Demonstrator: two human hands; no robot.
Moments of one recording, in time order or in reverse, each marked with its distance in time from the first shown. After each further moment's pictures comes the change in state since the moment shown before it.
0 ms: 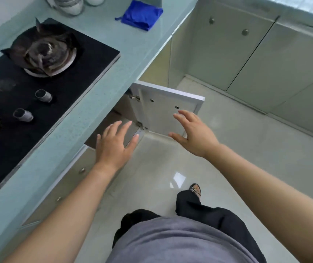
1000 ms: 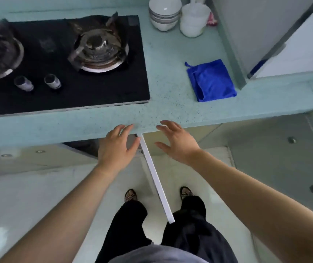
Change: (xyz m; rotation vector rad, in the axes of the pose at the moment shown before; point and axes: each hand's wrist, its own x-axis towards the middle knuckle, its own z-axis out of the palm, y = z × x) left_hand 0.255 0.094 0.014 -0.146 0.287 -0.720; right_hand 0.380 0.077 -0.073 -0.155 -0.527 -0.745
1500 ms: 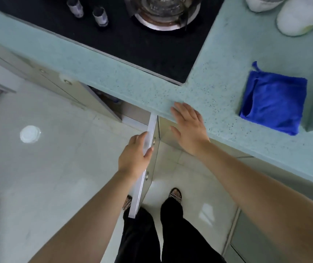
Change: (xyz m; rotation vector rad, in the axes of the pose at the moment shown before) left_hand -0.033 0.073 0.120 -0.325 0.062 -0.700; right_hand 0.077 0.074 0.027 -0.228 -0.125 -0.459
